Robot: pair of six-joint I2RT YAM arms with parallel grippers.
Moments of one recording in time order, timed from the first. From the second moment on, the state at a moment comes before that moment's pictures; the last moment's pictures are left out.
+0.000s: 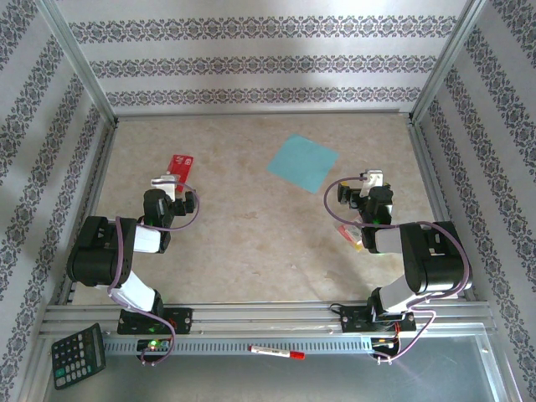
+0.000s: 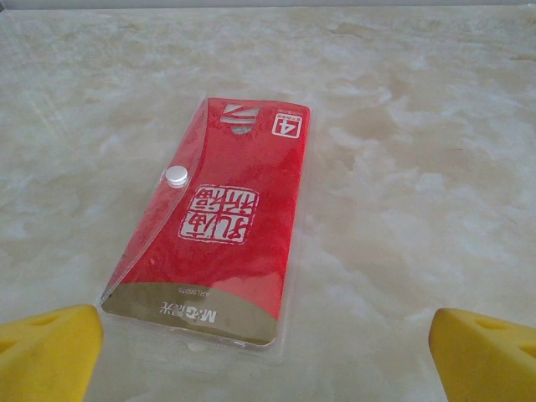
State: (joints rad) left arm 0.00 1.60 0.38 0.80 -0.04 -0.02; right arm 0.03 1.53 0.36 0.83 0.04 0.02
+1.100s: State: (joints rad) left arm -0.26 1.38 0.80 -0.09 0.10 -0.56; right arm 0.22 1.77 1.06 -0.08 -0.08 0.55
